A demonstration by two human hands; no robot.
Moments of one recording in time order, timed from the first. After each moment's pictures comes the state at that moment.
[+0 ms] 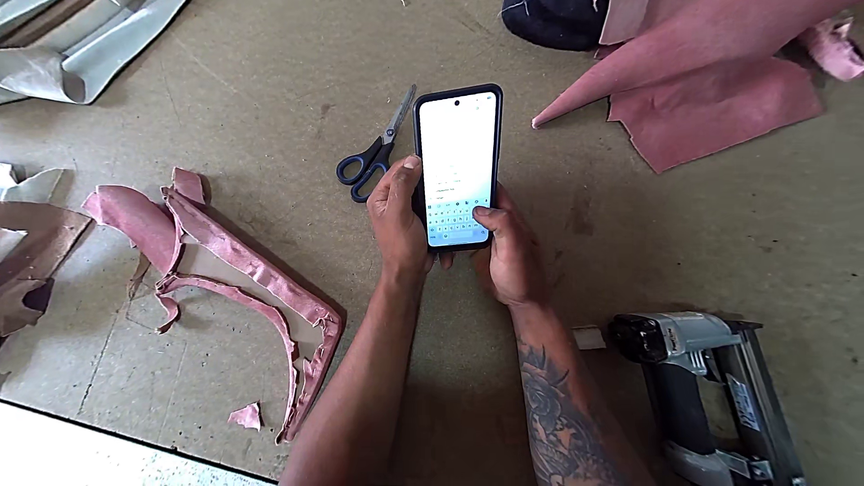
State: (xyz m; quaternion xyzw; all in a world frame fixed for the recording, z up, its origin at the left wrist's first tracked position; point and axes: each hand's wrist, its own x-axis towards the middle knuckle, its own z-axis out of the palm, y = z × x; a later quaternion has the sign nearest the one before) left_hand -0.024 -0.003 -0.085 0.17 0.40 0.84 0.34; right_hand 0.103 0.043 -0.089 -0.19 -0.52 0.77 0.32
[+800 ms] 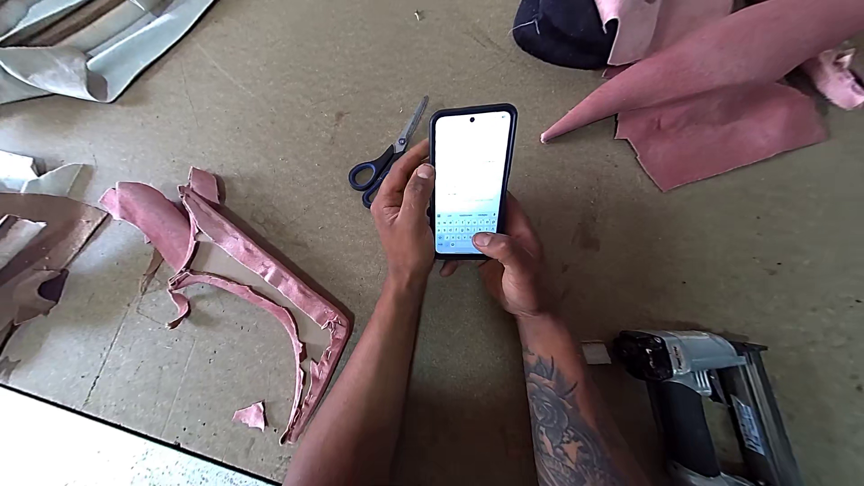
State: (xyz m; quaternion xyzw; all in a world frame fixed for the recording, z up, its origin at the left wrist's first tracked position) left_hand -0.038 -0.003 -0.086 0.28 0.41 0.83 0.25; right_hand 0.106 0.043 -0.090 -0.15 -0.52 0.78 0.32
